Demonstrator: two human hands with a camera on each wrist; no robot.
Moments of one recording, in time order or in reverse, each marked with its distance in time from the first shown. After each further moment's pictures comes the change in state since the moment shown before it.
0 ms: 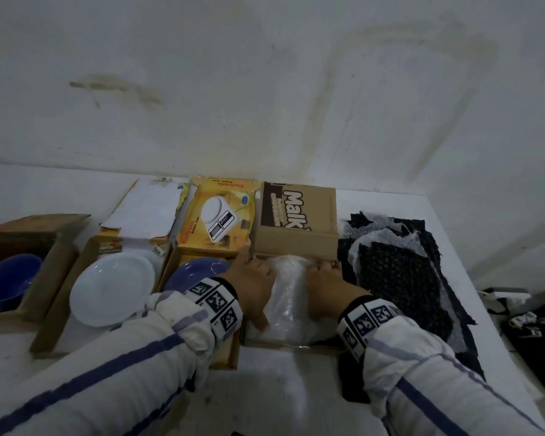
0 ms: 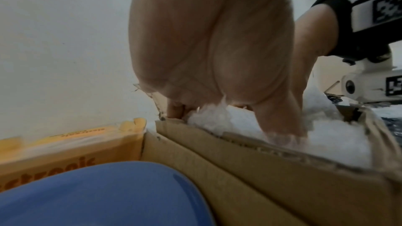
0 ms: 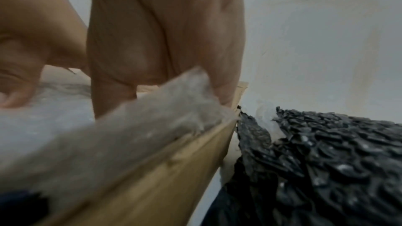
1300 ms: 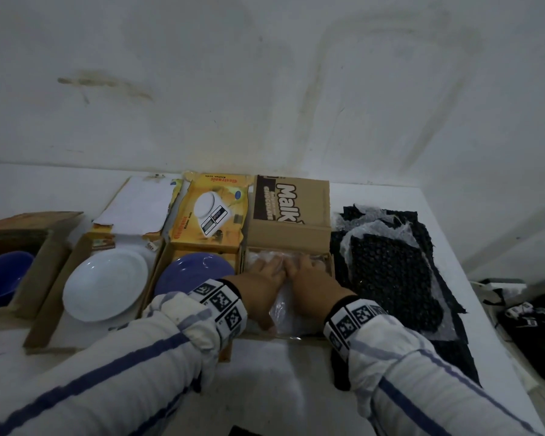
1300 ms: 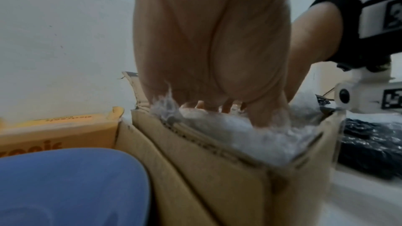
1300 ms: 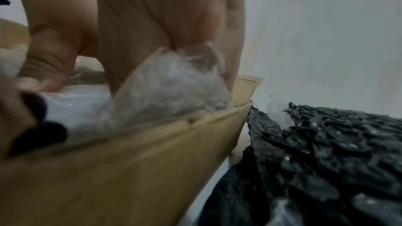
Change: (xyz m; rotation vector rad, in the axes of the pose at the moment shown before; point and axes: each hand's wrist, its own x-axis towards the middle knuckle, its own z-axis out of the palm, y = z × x) left_hand 0.004 0.025 -0.002 -0.355 -0.105 0.027; right_hand -0.031 -0.005 -0.002 0.084 0.133 -0.196
